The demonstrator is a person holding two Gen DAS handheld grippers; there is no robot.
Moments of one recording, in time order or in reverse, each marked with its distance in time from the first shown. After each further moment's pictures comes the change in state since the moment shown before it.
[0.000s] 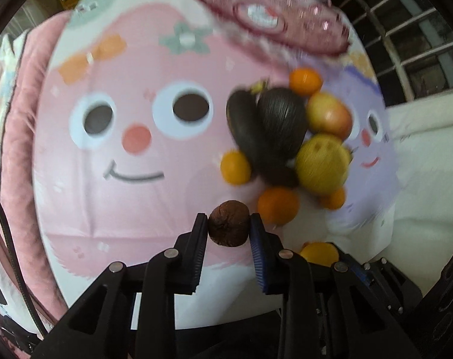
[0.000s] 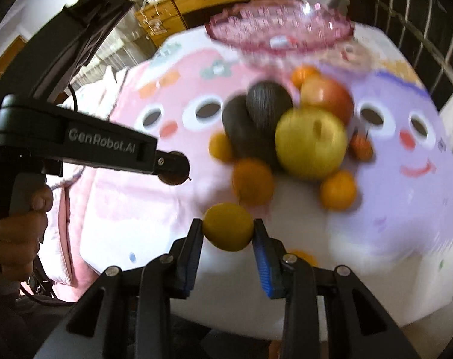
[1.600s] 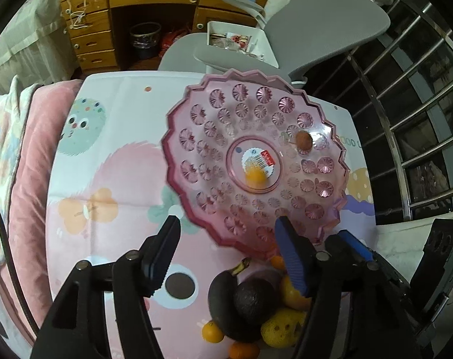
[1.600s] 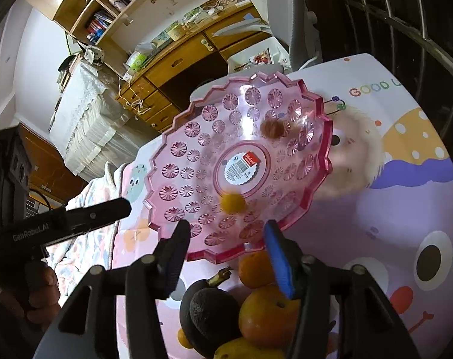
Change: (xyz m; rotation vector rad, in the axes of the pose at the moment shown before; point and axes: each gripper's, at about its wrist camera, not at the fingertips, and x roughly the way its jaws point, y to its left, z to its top) left arm -0.049 -0.012 0.158 -0.060 -0.285 0.014; right arm 0.034 -0.133 0.165 0.290 -0.187 0.172
